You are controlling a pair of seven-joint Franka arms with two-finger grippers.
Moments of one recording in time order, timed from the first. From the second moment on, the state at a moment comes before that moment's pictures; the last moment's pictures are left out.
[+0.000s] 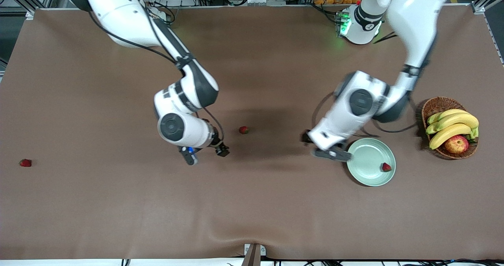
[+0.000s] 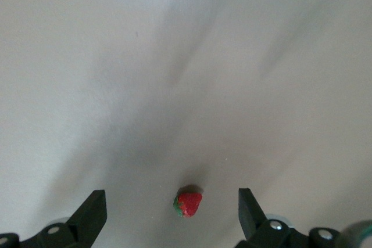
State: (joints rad) left arm -0.16 0.53 -0.39 -1.76 0.17 2.35 -0.52; right arm 0.41 0.69 0.09 -1.38 0.23 1.98 1.36
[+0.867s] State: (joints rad) left arm -0.66 0.80 -0.20 -1.47 0.17 2.38 -1.07; right arm 0.06 0.52 0.09 -1.37 0.22 1.61 0.77
